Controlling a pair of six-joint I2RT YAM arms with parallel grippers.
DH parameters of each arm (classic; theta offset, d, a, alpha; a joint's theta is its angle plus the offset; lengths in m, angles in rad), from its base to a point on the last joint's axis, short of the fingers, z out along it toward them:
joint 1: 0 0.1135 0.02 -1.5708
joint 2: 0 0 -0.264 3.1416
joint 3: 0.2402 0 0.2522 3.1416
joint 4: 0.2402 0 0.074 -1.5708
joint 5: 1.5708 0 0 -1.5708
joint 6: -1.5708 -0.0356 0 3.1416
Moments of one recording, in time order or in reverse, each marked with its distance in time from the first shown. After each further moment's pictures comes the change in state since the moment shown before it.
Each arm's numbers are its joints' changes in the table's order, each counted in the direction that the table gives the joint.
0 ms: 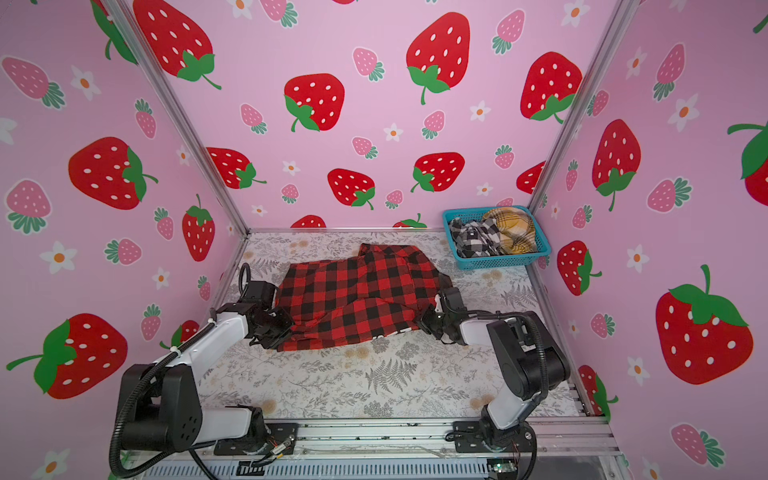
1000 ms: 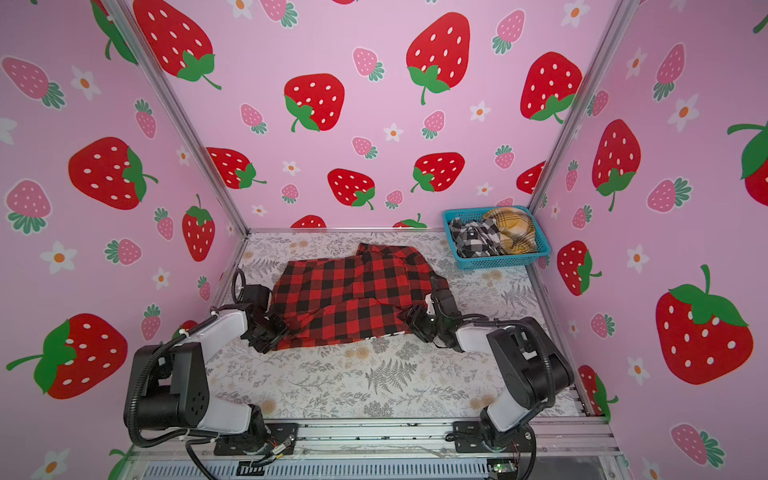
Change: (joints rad) left arm 0.095 0.097 -0.011 -0.033 -0.079 -0.022; right arm 0.078 -0.106 -0.017 -0.013 -0.008 0.003
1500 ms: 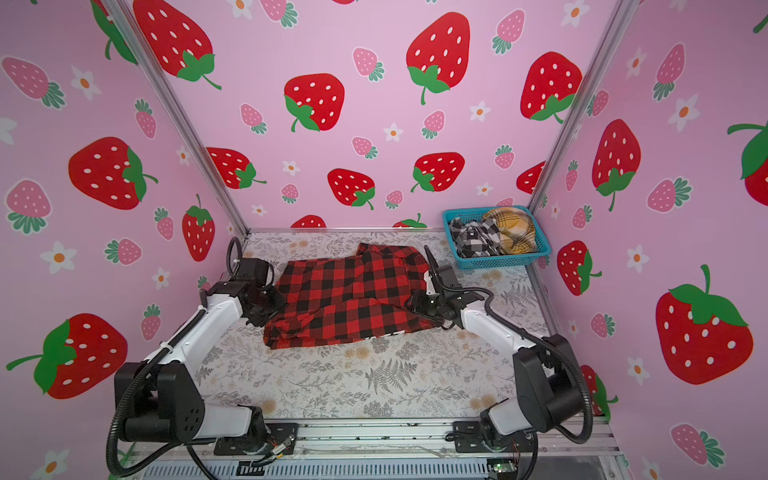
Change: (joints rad) left arm -0.109 -0.032 0.273 0.153 -0.068 0.031; right arm 0.000 -0.048 0.372 0.584 0.169 0.389
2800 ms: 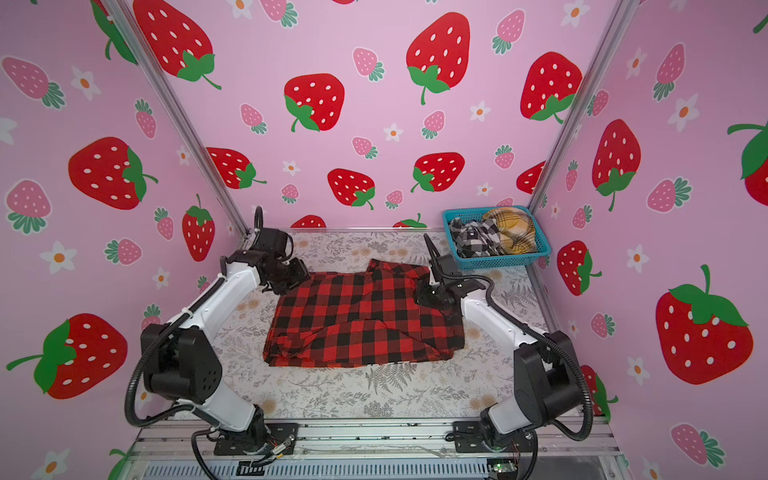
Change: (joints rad) left arm -0.063 0.297 0.479 0.039 0.114 -0.131; right arm -0.024 0.002 0.173 0.152 0.165 0.110
